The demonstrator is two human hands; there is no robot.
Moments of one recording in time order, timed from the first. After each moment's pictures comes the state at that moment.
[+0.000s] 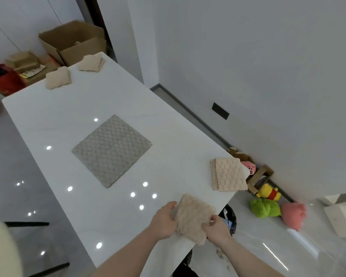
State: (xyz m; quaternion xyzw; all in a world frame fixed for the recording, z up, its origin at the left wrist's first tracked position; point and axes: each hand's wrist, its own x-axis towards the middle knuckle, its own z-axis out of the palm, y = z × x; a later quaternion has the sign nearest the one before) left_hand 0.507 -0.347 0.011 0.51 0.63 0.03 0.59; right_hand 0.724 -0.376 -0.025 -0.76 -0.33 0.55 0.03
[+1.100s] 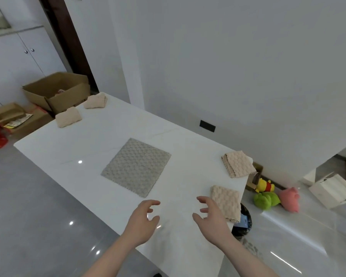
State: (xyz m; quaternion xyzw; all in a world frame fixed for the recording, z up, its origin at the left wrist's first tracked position) left_hand 0.235 -0.390 0.098 0.65 0.58 0.16 0.46; right_hand 0.476 -0.454 0.111 -0.75 -0.46 0.39 0.28
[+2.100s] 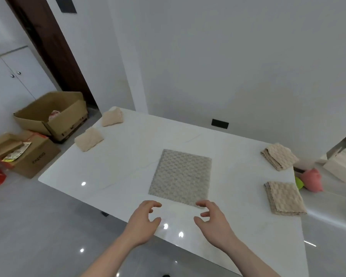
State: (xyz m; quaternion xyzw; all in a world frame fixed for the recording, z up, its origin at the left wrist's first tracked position) left_hand -0.028 -0.219 0.101 0.75 0.50 0.08 0.42; right_hand 0.206 -0.339 0.101 -0.77 -0.41 0.38 0.32
